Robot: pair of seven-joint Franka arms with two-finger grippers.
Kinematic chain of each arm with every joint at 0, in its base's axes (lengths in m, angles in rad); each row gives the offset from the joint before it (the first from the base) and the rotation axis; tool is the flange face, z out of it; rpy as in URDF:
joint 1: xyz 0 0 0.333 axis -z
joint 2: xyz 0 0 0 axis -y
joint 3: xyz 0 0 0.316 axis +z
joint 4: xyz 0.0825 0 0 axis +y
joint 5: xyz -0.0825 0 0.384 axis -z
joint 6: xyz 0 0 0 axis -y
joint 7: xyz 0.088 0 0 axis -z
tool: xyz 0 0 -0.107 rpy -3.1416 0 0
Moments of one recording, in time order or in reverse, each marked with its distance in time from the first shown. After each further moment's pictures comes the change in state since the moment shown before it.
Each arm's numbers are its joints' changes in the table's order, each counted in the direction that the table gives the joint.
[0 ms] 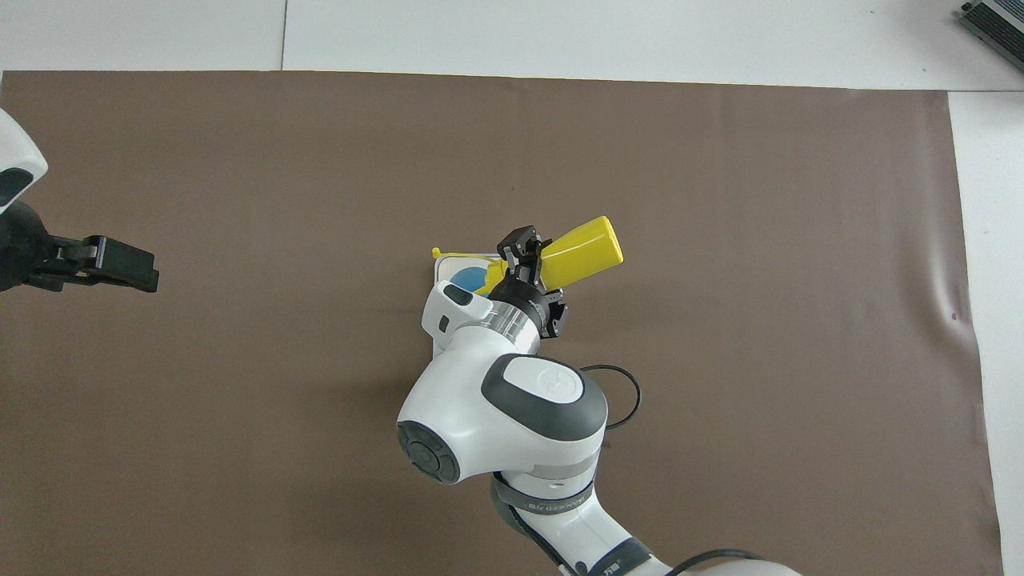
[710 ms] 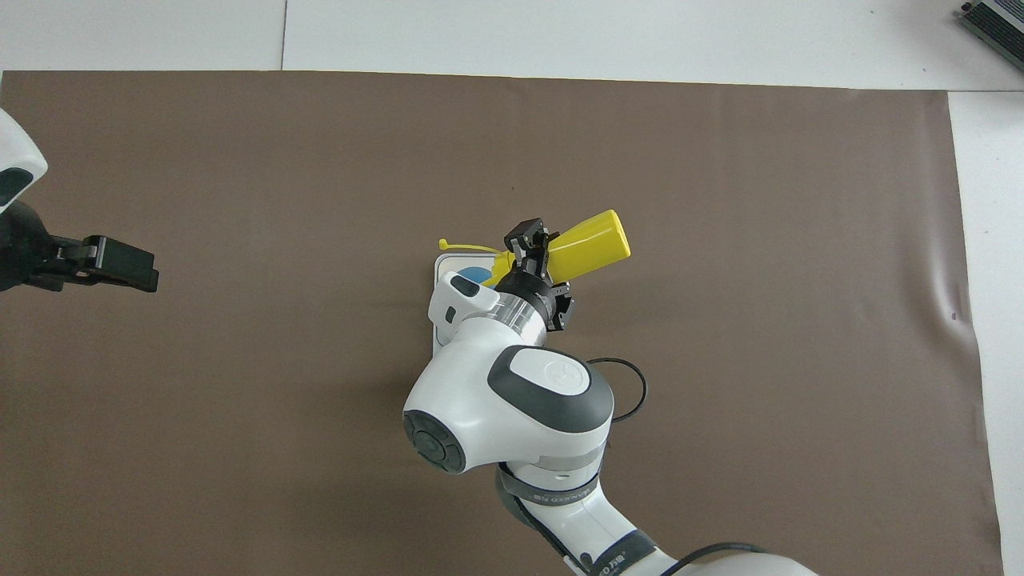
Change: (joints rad) left arm 0.000 0.000 0.000 0.000 0.000 0.000 0.000; right arm 0.021 -0.001 -0.006 -0.010 0.009 -0.001 0.000
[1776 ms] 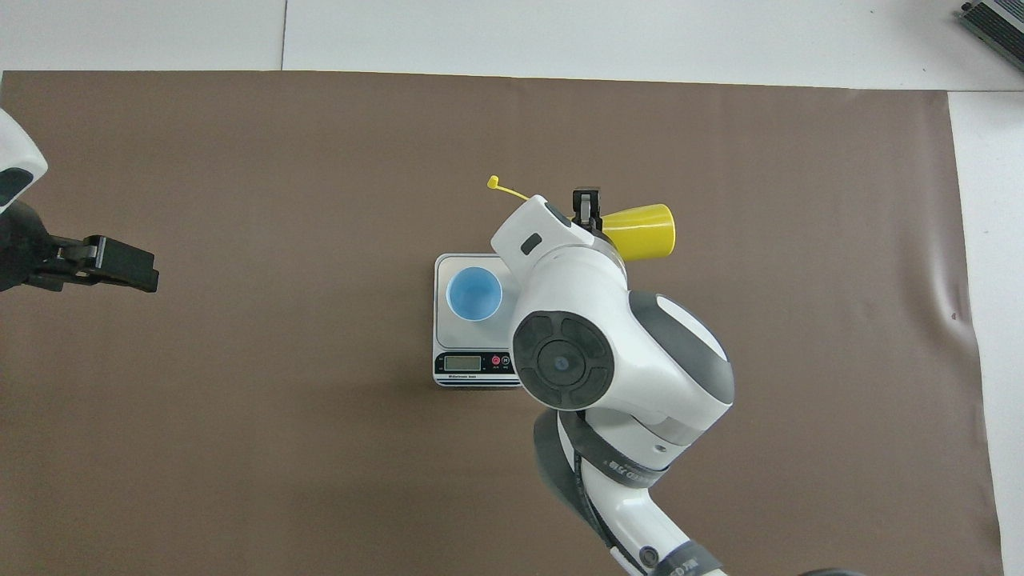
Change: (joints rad) left arm 0.000 0.000 0.000 0.000 0.000 0.000 0.000; right arm 0.150 0.136 0.000 -0.006 -0.518 0.110 -0.176
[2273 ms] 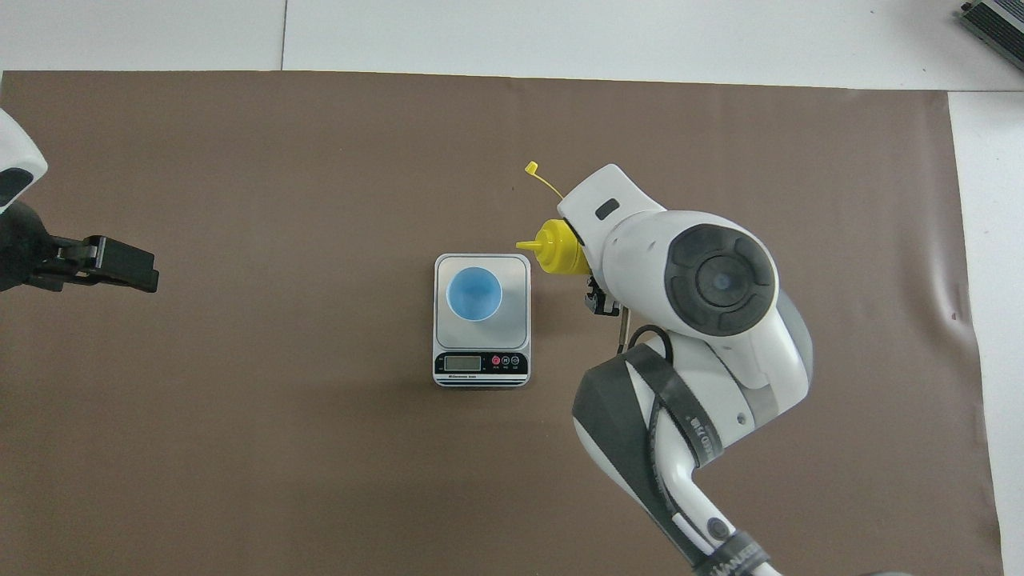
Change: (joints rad) left arm 0.000 0.000 0.000 0.000 0.000 0.000 0.000; right arm 0.120 0.048 -0.001 0.029 -0.510 0.019 -0.313
